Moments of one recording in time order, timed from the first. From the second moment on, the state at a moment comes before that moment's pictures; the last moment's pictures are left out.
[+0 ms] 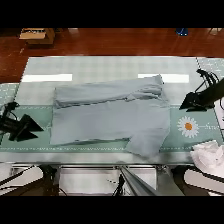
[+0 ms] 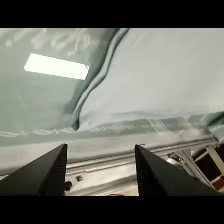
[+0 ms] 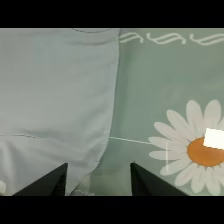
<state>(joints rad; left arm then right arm) 0.68 -1.26 0.76 1.15 -1.59 -1.28 -0.35 -1.34 1.12 -1.23 1.53 1.28</state>
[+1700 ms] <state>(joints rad) 0.43 -1.34 0.54 0.98 -1.32 -1.09 -0.32 -1.10 0.51 -1.02 1.20 1.27</state>
